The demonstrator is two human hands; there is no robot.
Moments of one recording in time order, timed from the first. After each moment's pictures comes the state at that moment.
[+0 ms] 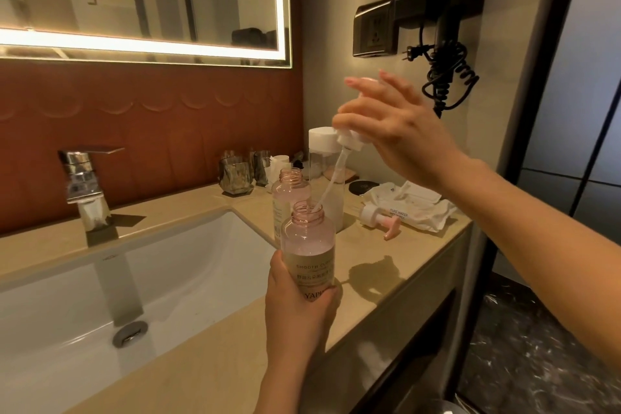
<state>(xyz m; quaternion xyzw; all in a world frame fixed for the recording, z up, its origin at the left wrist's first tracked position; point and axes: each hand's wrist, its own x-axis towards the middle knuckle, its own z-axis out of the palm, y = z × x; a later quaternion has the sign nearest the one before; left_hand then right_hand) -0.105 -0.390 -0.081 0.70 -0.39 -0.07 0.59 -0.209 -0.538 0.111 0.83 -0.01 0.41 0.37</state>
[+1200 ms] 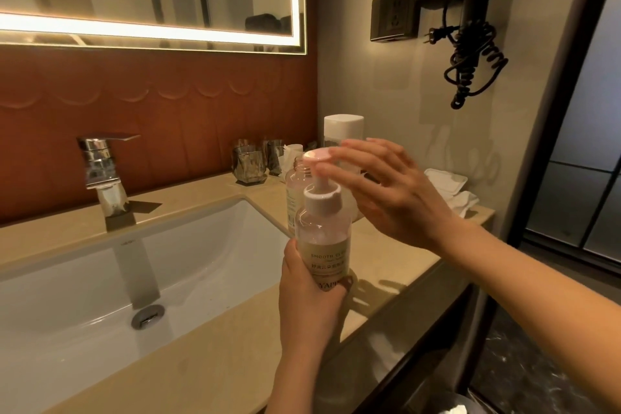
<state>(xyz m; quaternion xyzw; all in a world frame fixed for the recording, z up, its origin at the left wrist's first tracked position) -0.105 -0.392 -0.081 0.72 -0.38 -0.07 0.58 -0.197 -0.519 0.034 0.86 0.05 0.44 0.26</state>
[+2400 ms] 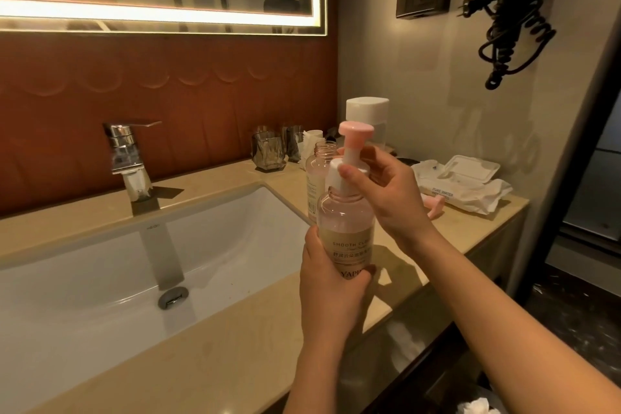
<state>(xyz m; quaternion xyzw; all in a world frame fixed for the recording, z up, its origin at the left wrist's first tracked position) -0.107 -0.391 -0.078 0.72 -0.38 -0.07 0.58 -0.155 -0.480 0.011 0.73 -0.11 0.47 -0.48</state>
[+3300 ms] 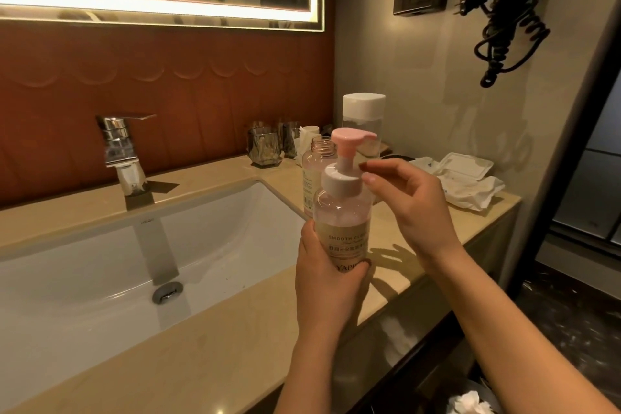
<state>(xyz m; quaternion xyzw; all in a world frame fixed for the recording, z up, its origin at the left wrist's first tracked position) -0.104 -0.392 -0.083 0.71 -0.39 -0.07 0.58 -0.187 -0.470 0.004 0.73 -0.16 0.49 -0.45</state>
